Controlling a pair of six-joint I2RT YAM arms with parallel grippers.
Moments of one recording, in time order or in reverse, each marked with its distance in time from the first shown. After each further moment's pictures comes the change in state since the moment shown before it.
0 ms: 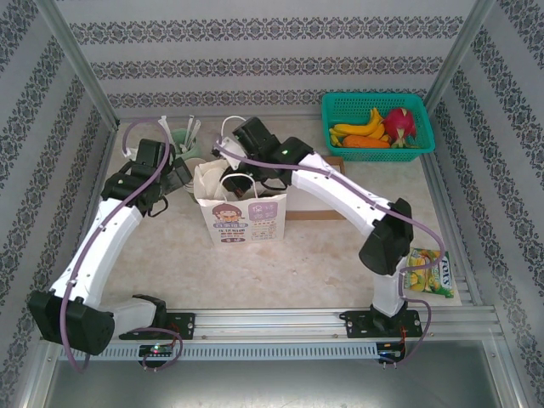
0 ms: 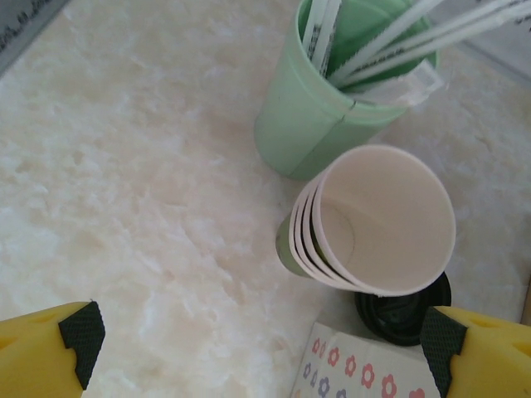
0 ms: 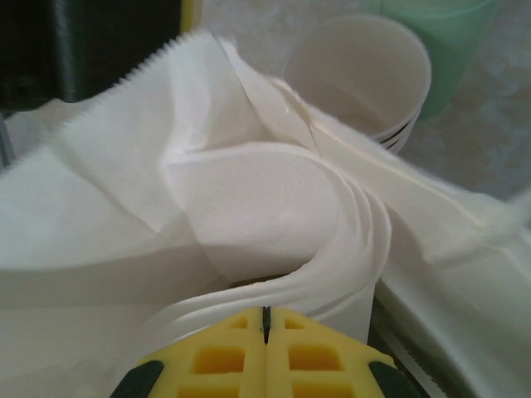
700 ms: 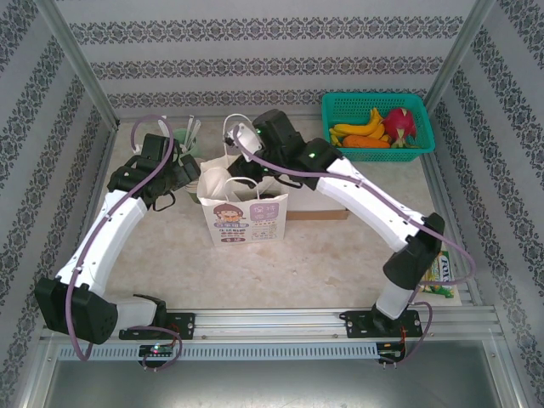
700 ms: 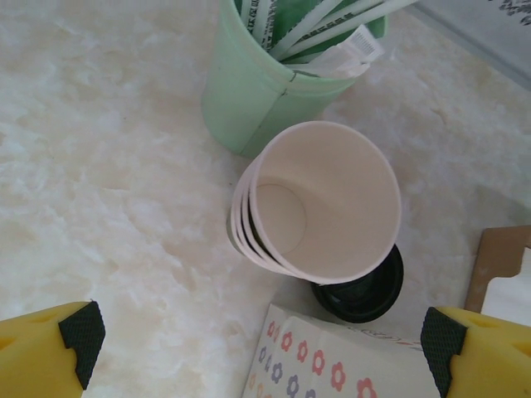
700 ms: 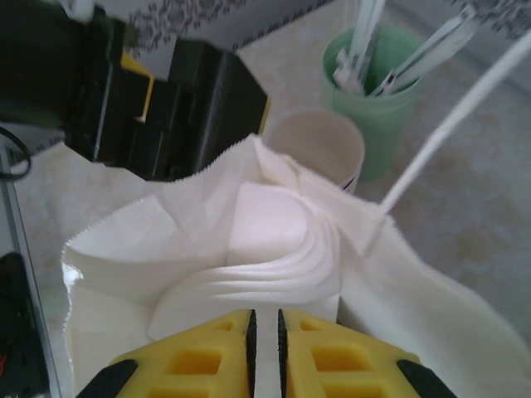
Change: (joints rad) left arm 0.000 0.059 0.034 0.038 0.116 -0.008; right arm -0.025 -0.230 -0.120 0.117 0.057 -0.015
